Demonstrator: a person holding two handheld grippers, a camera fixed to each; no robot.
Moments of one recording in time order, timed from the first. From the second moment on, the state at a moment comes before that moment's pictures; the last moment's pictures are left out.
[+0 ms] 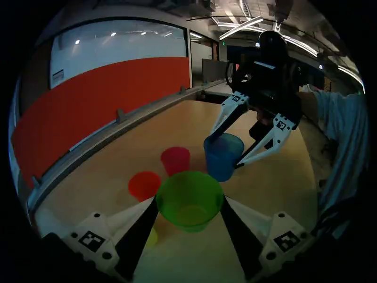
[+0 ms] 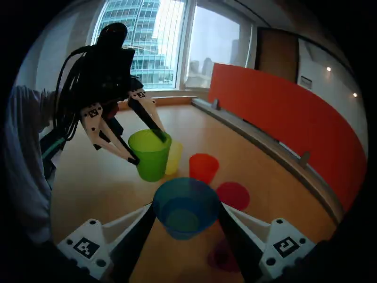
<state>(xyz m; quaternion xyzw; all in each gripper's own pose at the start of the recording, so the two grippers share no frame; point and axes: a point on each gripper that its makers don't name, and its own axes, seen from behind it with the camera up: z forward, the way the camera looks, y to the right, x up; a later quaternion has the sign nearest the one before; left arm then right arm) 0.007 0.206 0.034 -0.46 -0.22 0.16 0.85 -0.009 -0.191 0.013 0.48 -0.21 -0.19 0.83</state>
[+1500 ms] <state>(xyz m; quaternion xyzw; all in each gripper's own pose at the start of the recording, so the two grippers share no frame) 0.114 0.199 -0.008 -0.44 -0.06 0.04 0.90 0.101 -0.218 -0.013 0.46 -0.05 -0.06 0.89</state>
